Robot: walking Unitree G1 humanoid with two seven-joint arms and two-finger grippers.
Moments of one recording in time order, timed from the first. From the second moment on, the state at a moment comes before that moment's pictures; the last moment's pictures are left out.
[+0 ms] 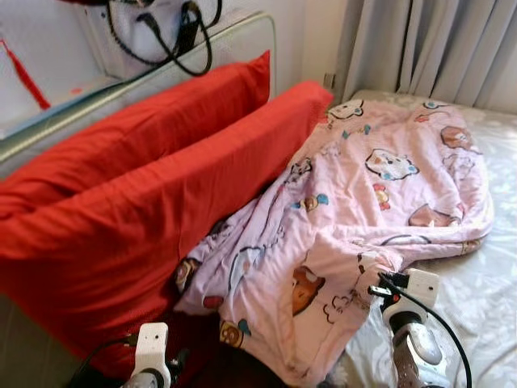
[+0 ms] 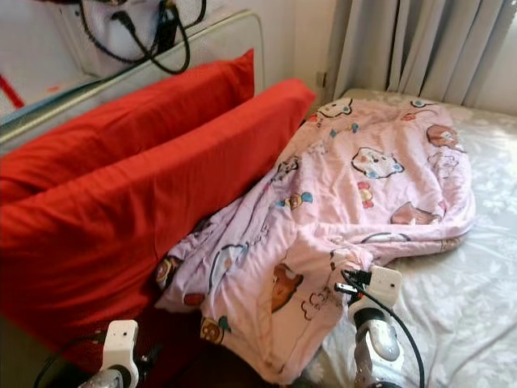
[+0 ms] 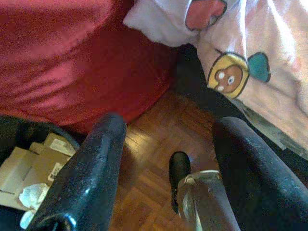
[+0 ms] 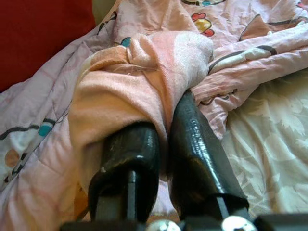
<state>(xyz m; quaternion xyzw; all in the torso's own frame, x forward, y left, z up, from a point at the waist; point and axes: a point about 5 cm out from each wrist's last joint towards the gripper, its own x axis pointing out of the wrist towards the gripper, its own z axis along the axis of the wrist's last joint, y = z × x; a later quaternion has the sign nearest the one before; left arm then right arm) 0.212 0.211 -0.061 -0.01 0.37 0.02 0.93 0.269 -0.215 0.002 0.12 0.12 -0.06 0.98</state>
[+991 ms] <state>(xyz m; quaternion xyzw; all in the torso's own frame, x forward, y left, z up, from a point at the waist) 0.201 0.210 -0.068 -0.02 0.38 0.03 0.92 0.274 -0.254 0.031 0.05 0.04 -0.17 0.98</state>
